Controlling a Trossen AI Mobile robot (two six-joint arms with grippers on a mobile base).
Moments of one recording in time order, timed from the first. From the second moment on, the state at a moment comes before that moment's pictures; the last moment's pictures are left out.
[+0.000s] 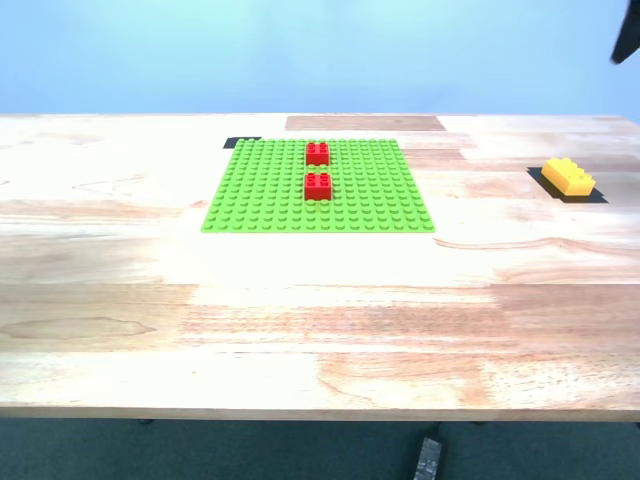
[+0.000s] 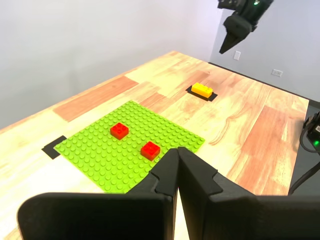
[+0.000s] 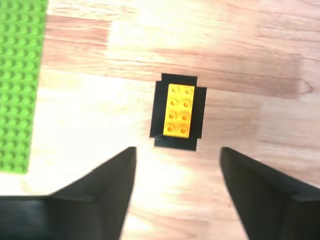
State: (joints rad) arm 0 -0.01 0.52 0.69 -0.72 0.83 0.36; arm 1 -0.01 1.41 1.21 -0.99 -0.10 -0.14
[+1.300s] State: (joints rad) arm 0 -0.01 0.52 0.69 -0.72 0.83 0.36; arm 1 0.02 1.88 1.23 -0.80 -0.07 -0.08
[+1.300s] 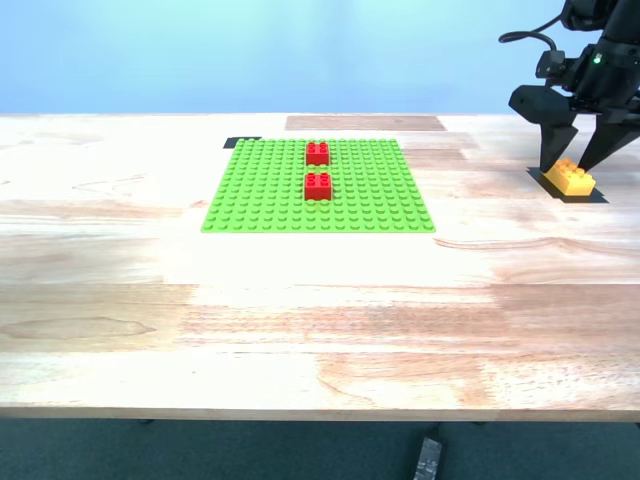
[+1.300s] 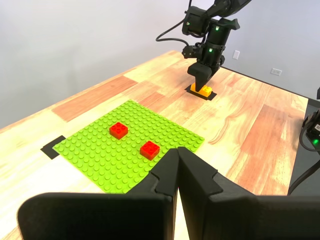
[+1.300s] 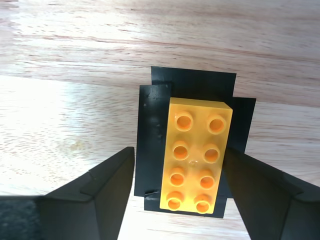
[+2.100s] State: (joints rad) arm 0 -0.01 0.51 0.70 -0.73 0.83 0.36; arm 1 0.00 1.90 1.23 -0.76 -0.04 -0.09
